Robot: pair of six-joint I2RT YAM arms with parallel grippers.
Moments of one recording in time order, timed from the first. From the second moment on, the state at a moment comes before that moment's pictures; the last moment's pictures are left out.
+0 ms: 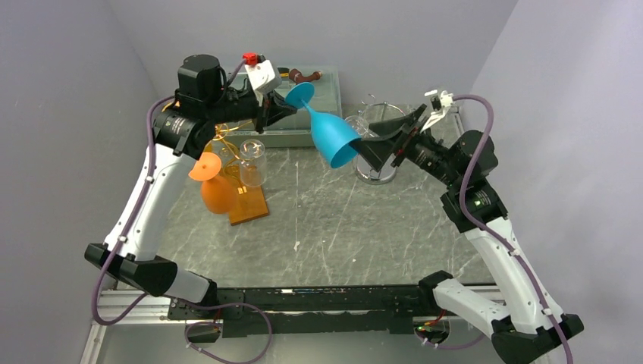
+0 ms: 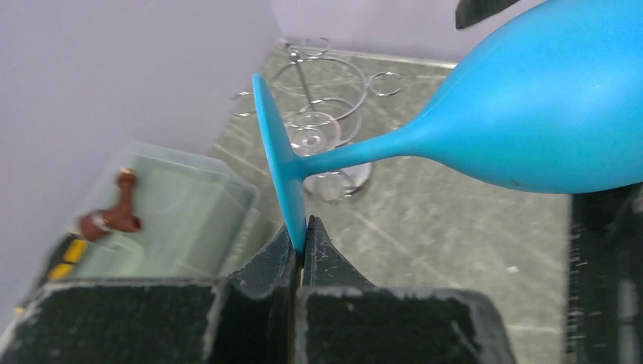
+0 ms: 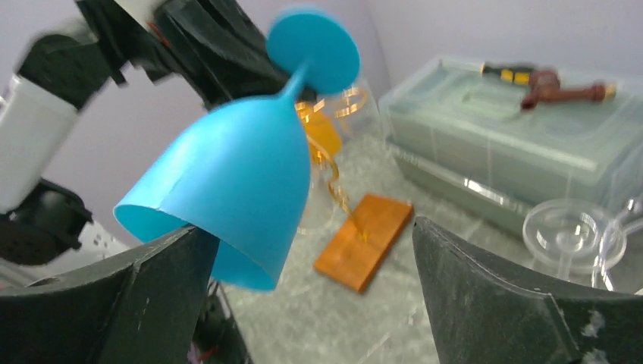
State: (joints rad) left arm -0.39 1.45 1.84 -0.61 0.78 0.27; right arm 0.41 0.94 1.18 0.00 -0.51 0.50
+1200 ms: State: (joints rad) left arm -0.53 1.19 1.57 -0.48 0.74 1.37; right arm 0.66 1.12 1.24 -0.21 -0.66 0.33
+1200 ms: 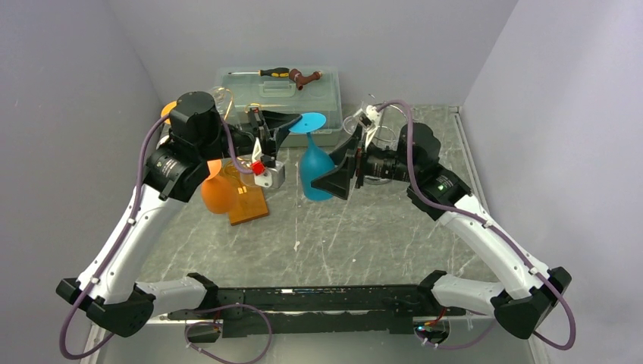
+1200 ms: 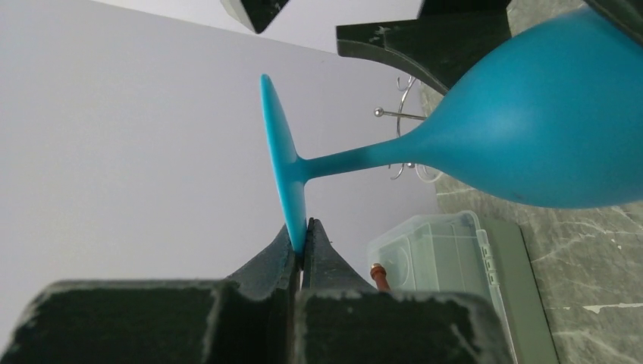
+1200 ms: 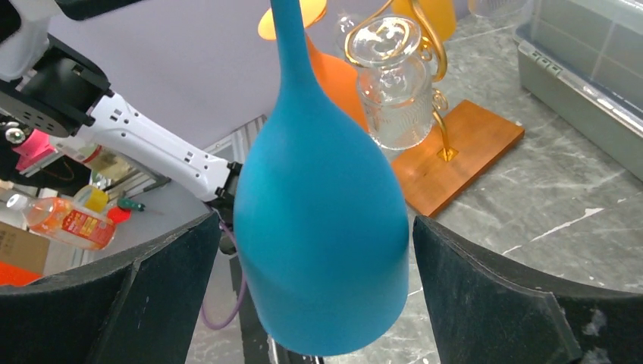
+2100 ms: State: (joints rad) left arm -0.58 1.14 1.57 -0.57 0.71 1.31; right arm 0.59 0.99 1.06 -0.04 -0.44 0.21
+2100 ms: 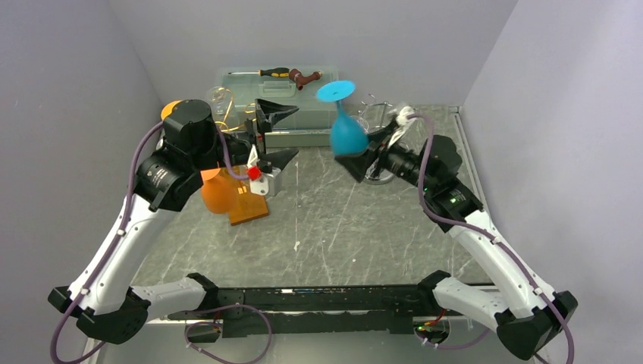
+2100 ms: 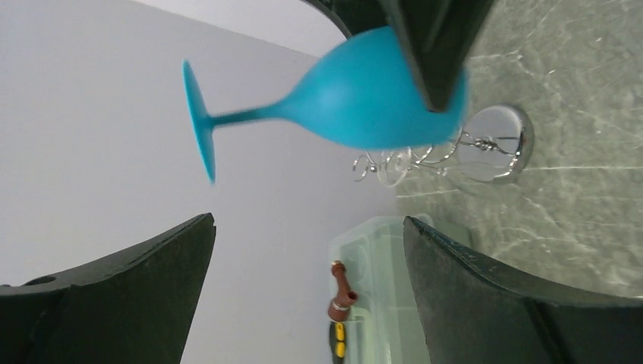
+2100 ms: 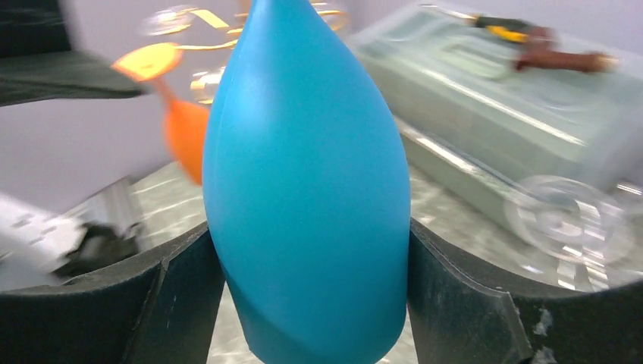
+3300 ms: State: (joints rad) left arm -0.58 1.13 1.77 -0.92 0.44 0.61; right arm -0.19 1.34 0.71 0.39 -0.22 0.09
